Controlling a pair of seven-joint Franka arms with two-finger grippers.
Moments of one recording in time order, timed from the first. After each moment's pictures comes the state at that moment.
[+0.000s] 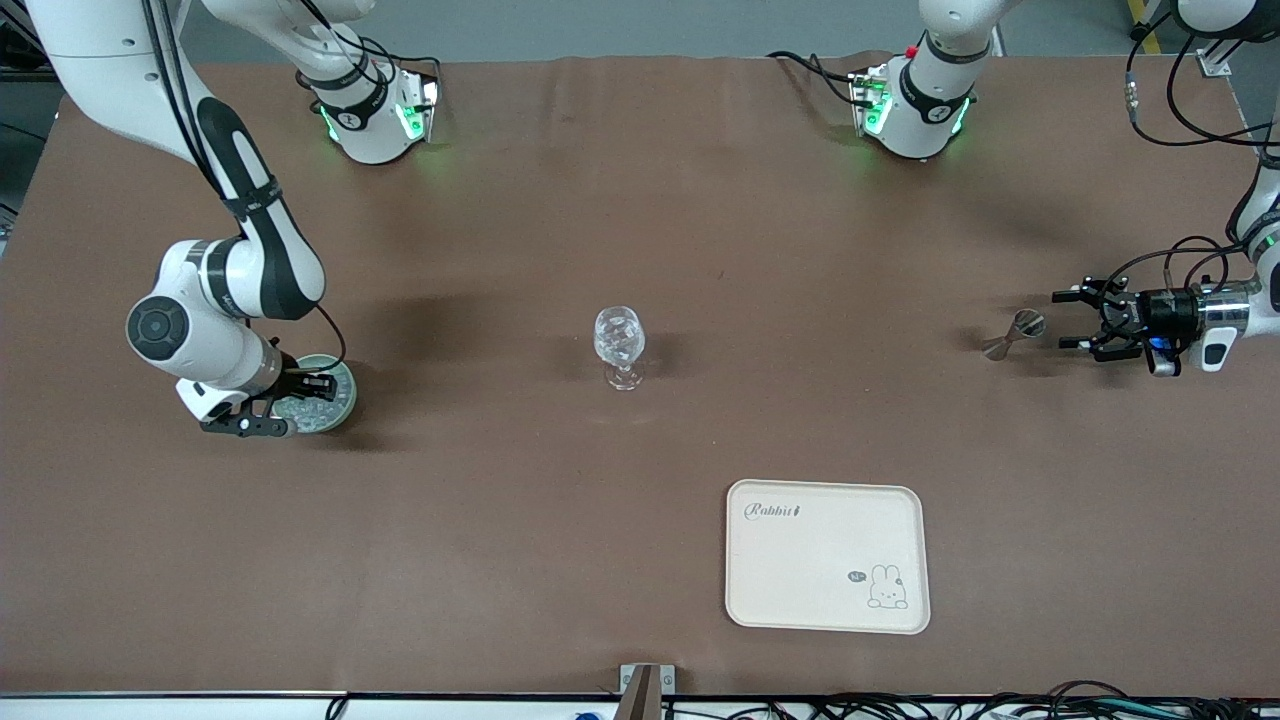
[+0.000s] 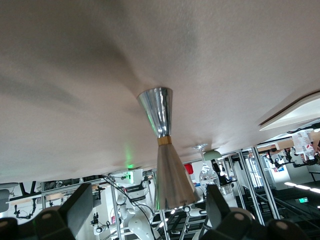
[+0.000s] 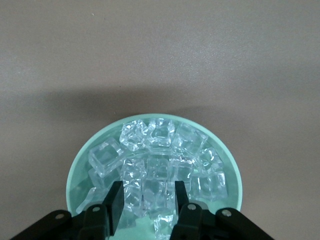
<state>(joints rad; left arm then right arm) 0.62 0.69 0.05 -1.78 -0.73 1.47 -0.20 0.05 0.39 -0.06 -2.12 0.00 2.43 0.05</state>
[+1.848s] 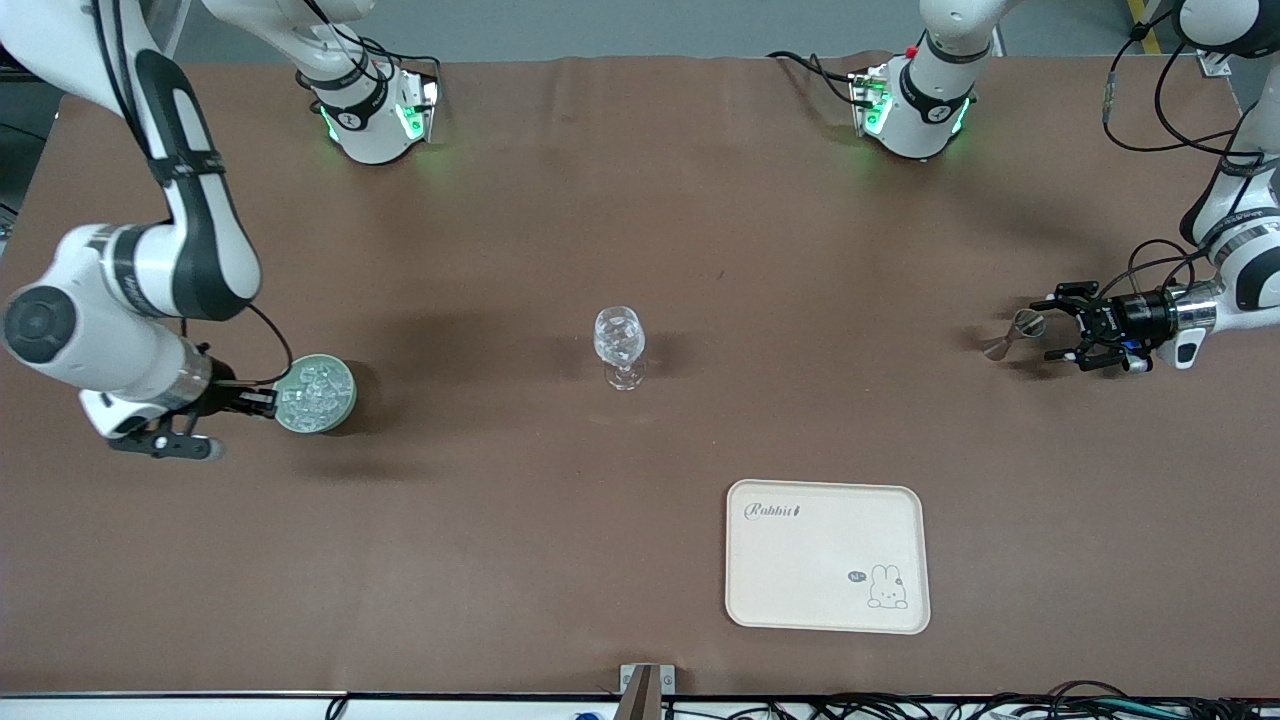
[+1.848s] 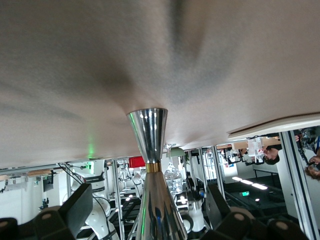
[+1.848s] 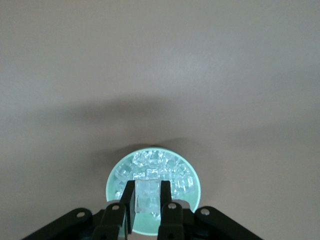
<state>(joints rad) 0.64 0.73 0.05 -1.86 -0.88 1.53 -0.27 0.03 0.30 -0.08 -1.84 0.00 2.13 0.08</state>
